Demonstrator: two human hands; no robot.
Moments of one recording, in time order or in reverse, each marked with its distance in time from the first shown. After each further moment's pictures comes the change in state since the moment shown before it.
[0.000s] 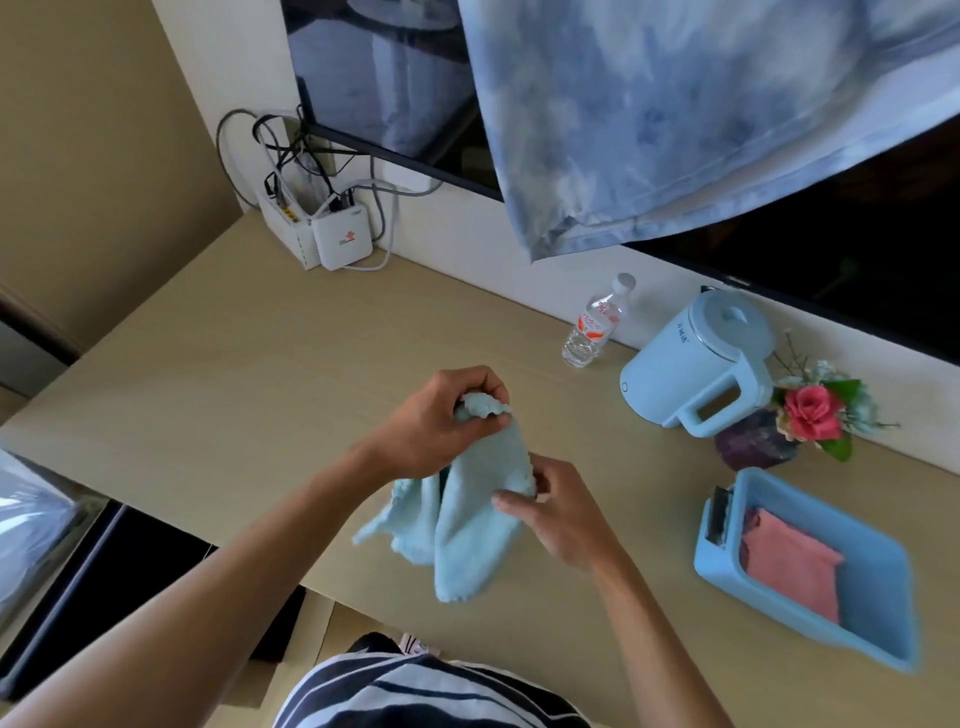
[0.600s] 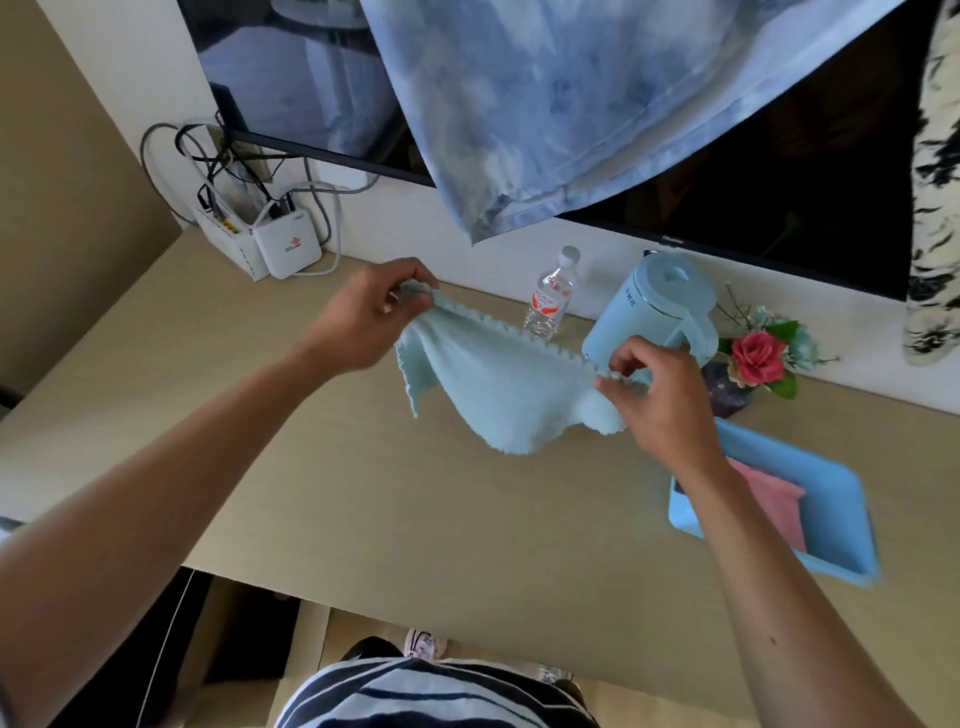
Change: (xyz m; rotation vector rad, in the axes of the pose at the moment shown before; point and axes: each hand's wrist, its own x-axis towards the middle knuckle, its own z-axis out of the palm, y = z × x) left_hand 0.061 0.004 -0.049 0.383 0.143 0.124; right_hand -0.013 -0.017 -0.128 -0.514 0.601 -0.324
